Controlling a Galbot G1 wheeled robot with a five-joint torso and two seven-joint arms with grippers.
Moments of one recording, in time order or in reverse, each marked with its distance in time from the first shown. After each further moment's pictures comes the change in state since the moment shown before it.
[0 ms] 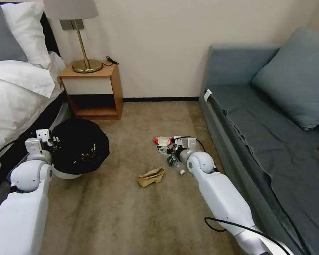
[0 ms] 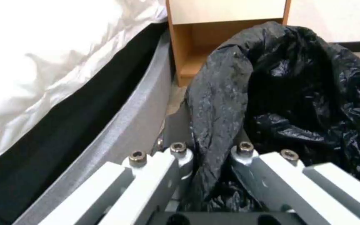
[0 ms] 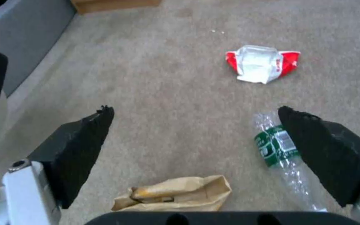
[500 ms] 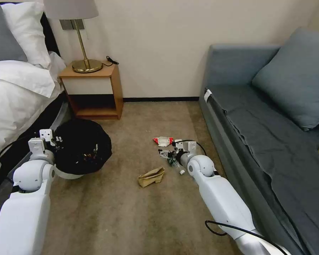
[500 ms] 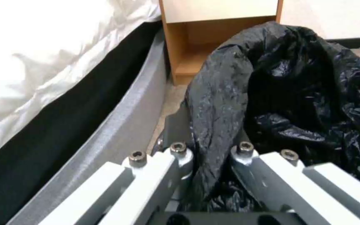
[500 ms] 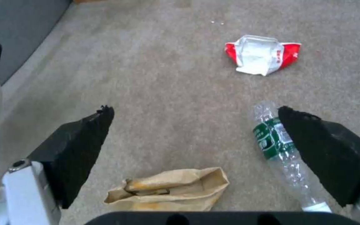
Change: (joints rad) left arm 0.002 -0.012 0.010 -0.007 0.014 0.005 0.005; right arm -0.006 0.005 -0.009 -0.024 -0.028 0.012 -0.014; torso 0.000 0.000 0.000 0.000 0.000
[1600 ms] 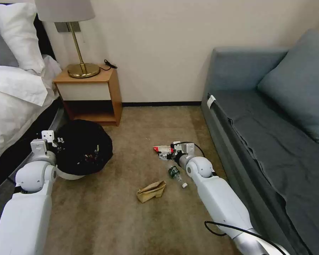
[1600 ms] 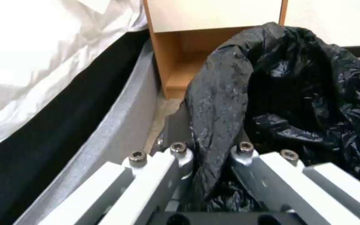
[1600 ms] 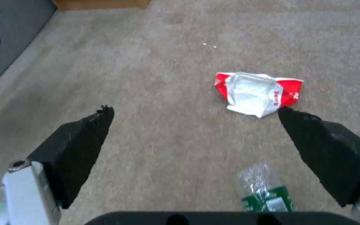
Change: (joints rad) left arm 0.003 -0.004 0.004 0.013 0.010 -0.017 0.010; right arm 0.001 0.008 -0.003 -0.037 -0.045 0.023 -0.038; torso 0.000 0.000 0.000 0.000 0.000
